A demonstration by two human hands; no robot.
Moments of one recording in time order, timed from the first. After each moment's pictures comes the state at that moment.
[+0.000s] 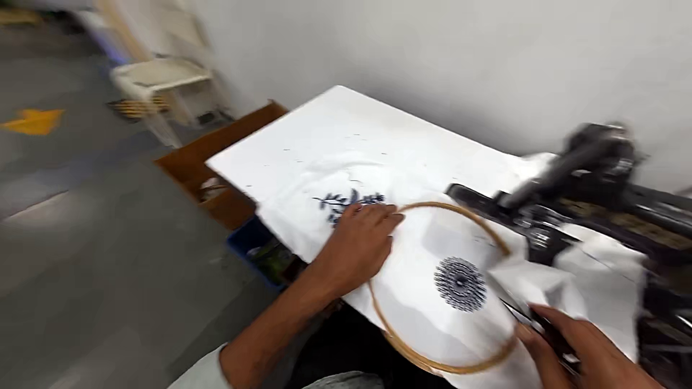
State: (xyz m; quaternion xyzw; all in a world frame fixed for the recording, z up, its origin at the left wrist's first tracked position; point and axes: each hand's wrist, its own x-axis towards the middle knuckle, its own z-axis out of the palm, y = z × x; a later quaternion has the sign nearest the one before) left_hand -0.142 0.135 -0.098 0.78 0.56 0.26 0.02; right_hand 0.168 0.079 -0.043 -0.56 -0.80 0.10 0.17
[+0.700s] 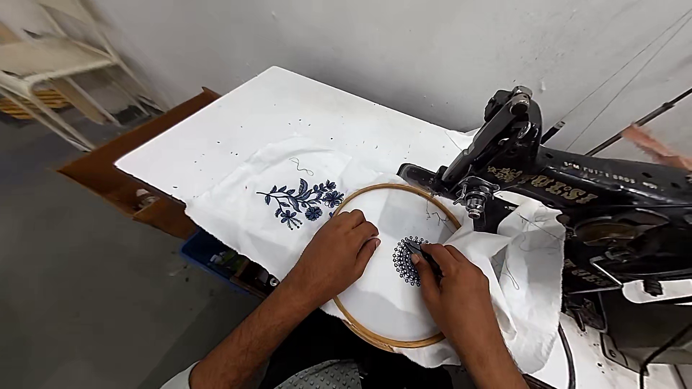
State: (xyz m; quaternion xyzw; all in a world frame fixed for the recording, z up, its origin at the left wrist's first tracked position) left_hand -0.105 0.140 -0.117 0.80 0.52 0.30 0.06; right_hand 0.119 0.130 -0.115 -0.56 -0.78 0.02 0.28
